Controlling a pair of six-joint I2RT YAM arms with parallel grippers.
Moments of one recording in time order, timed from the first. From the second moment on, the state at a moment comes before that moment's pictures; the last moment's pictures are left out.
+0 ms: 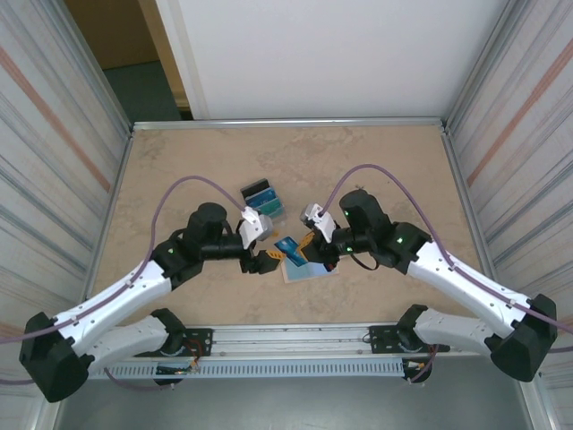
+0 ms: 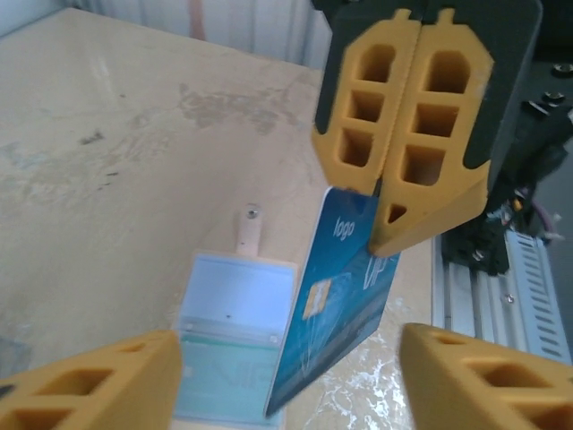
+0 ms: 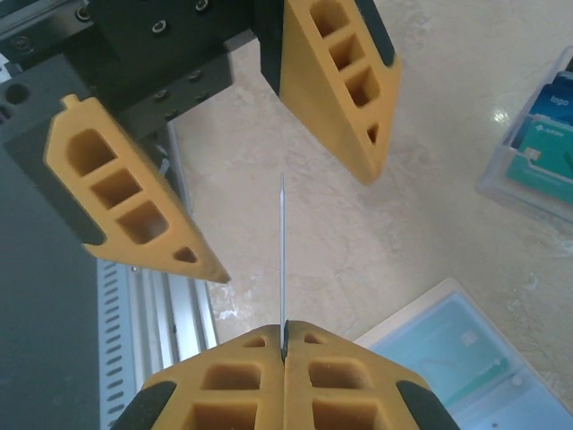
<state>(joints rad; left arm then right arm) -0.74 0.98 0.70 -0.19 0.56 0.16 0.81 1.06 0.92 -0.52 -0.51 -0.04</state>
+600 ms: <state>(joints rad) -0.77 1.05 0.76 -0.27 0.64 0.26 0.81 1.13 0.97 -0.60 -0.51 -0.10</state>
